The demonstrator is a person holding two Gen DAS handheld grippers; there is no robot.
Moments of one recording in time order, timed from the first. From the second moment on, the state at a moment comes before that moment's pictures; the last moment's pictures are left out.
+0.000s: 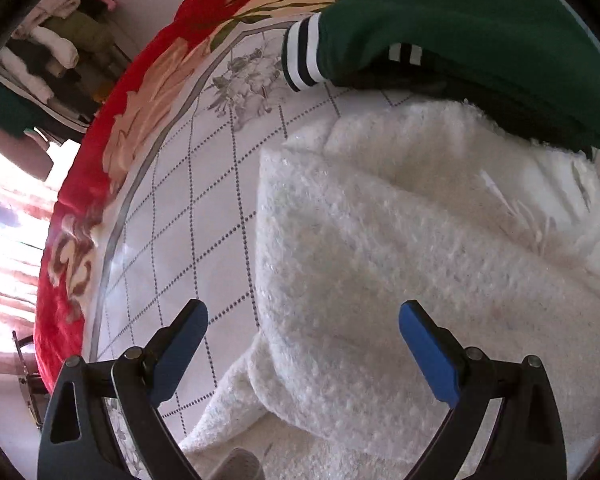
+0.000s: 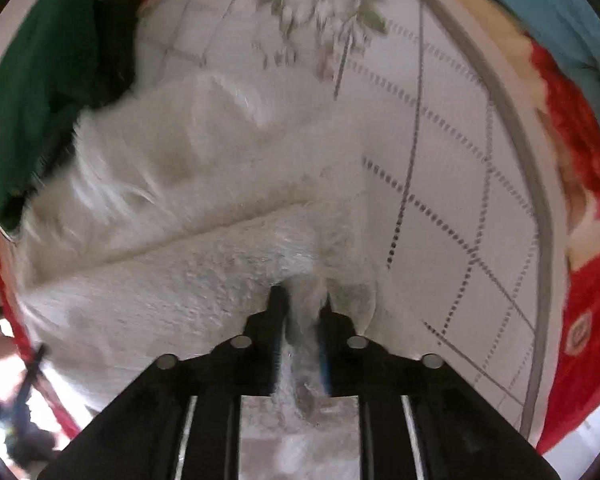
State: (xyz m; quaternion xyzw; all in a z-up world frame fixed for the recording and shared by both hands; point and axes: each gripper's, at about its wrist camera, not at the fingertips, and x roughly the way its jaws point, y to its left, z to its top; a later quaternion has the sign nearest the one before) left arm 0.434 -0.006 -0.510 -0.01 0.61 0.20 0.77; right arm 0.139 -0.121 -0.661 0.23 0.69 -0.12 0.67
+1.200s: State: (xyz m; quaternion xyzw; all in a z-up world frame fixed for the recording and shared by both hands) left arm 0.524 -0.039 -0.552 0.12 0.59 0.18 0.78; right arm 0.259 -0.022 -0.685 0.30 0.67 -0.09 0.68
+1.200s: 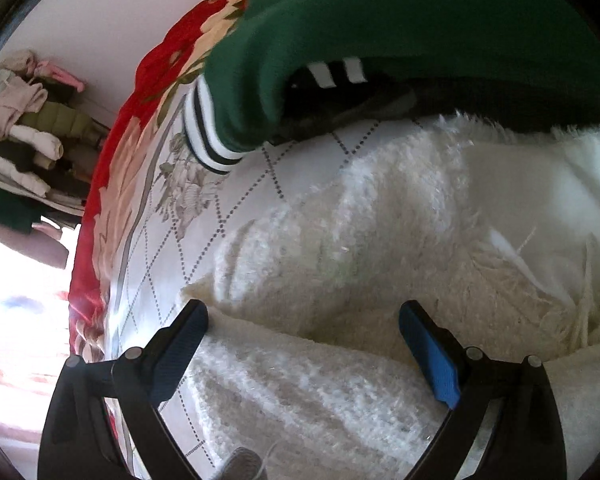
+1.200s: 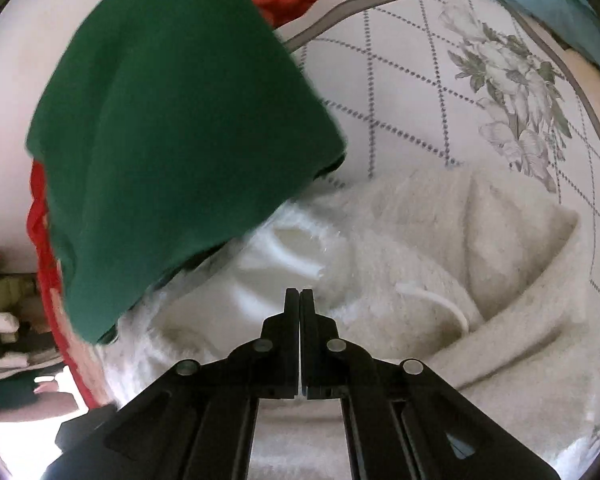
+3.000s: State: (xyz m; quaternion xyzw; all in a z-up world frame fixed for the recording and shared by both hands) left arm 0.401 -0.051 -0.457 0.06 0.59 0.13 0.80; right arm 0.054 -0.179 -0.582 0.25 0.74 -0.03 0.62
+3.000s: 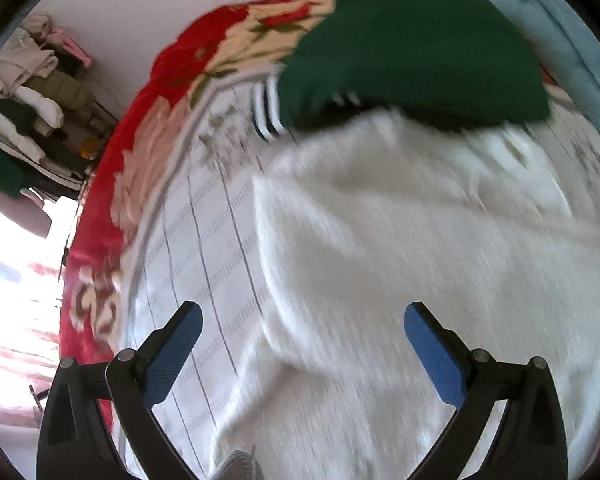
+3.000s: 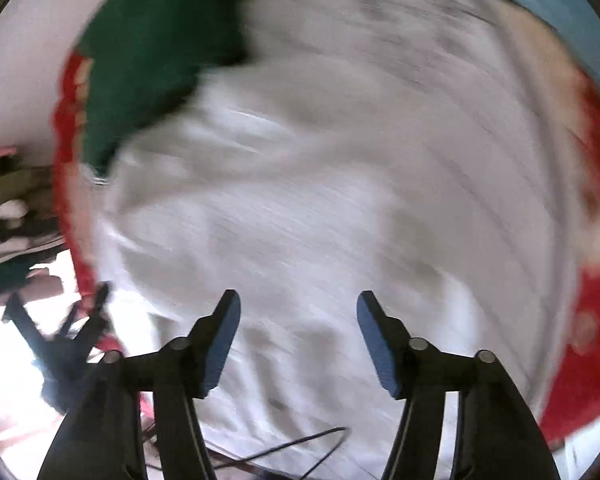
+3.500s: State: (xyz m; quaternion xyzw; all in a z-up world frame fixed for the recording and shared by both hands) left arm 0.280 -0.158 -0.555 0.15 0.66 0.07 0.73; right arm -0.124 -0.255 -0.697 0.36 0.71 -0.05 0.60
